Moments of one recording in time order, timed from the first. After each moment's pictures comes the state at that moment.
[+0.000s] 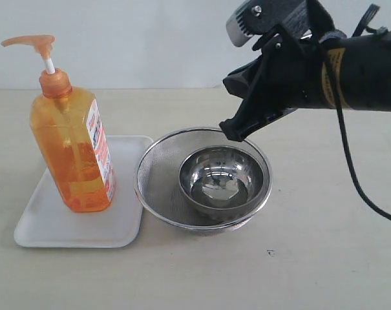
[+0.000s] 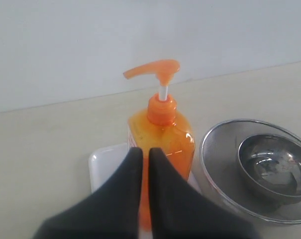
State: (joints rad) left arm 0.26 0.55 -0.64 -0.83 0.73 0.88; right arm 0.59 1.34 -0.86 -1.75 -0.09 1.39
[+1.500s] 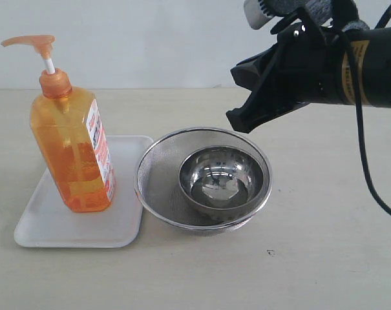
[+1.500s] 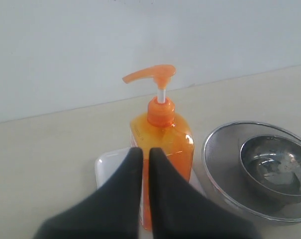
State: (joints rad) left arm 0.26 0.48 -0.64 -0.78 0.75 0.83; right arm 0.59 1.28 -0.83 -1.75 -0.08 1.45
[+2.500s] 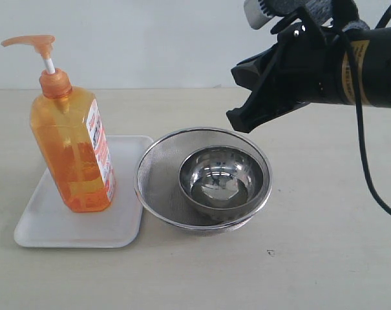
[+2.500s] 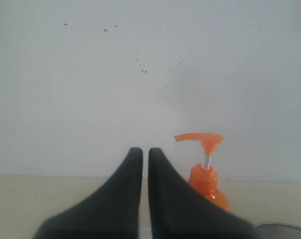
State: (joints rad) left arm 0.07 0.25 -0.34 -0.97 0.18 0.87; right arm 0.59 1.28 -0.83 -1.75 -0.08 1.45
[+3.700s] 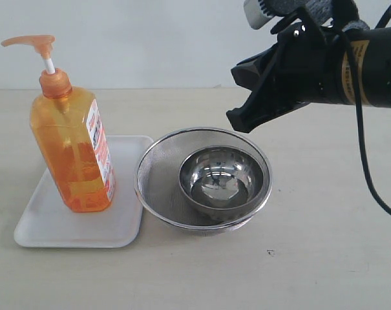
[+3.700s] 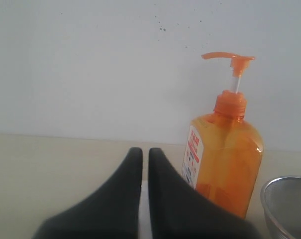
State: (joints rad) left arm 0.01 0.00 0.00 -0.97 0.05 0.88; right arm 0.59 1.28 -0.83 -1.75 -0.08 1.45
